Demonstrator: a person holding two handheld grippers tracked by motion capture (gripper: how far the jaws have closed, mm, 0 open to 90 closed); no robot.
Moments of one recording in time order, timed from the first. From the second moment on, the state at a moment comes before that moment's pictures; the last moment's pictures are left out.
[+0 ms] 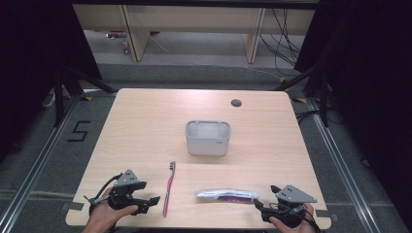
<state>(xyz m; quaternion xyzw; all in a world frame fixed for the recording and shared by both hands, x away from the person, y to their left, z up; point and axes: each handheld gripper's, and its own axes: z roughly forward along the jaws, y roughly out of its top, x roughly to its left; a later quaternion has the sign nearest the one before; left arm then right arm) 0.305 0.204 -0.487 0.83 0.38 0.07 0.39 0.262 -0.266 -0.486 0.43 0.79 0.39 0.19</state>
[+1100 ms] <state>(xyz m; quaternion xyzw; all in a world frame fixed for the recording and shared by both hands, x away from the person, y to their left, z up) 0.353 0.158 -0.491 0.88 0.38 0.04 0.30 0.263 -0.268 -0.485 0.42 0.79 0.40 0.20</state>
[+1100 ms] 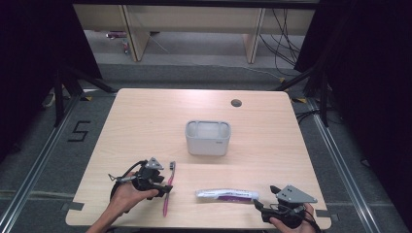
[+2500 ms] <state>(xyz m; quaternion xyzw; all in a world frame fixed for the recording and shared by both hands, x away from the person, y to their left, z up) 0.382 0.127 -0.483 0.94 0.29 0.03 0.15 0.261 -0.270 -0.484 0.41 0.79 0.40 0.20</state>
